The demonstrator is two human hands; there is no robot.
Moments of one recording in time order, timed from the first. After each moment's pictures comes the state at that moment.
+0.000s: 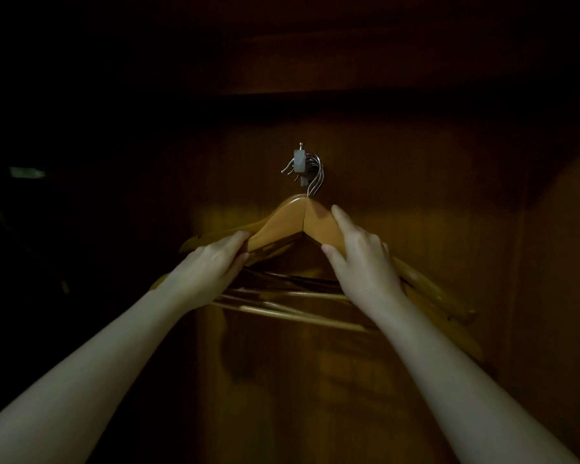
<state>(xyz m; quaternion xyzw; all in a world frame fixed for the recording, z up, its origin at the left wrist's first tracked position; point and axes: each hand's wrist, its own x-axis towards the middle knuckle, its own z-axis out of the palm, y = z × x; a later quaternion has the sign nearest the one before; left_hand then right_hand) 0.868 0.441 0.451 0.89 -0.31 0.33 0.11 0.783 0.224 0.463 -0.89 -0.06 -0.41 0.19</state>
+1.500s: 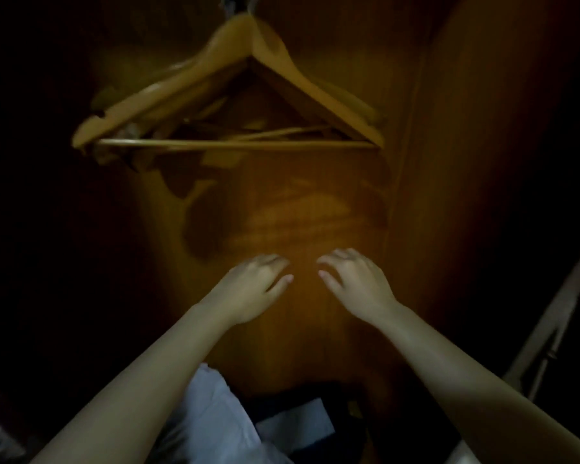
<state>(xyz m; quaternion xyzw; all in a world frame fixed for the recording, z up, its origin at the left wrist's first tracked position) 0.745 0.410 0.254 0.87 -0.47 0.05 0.11 0.652 0.238 0.243 -0.97 0.06 -0.21 0.09</state>
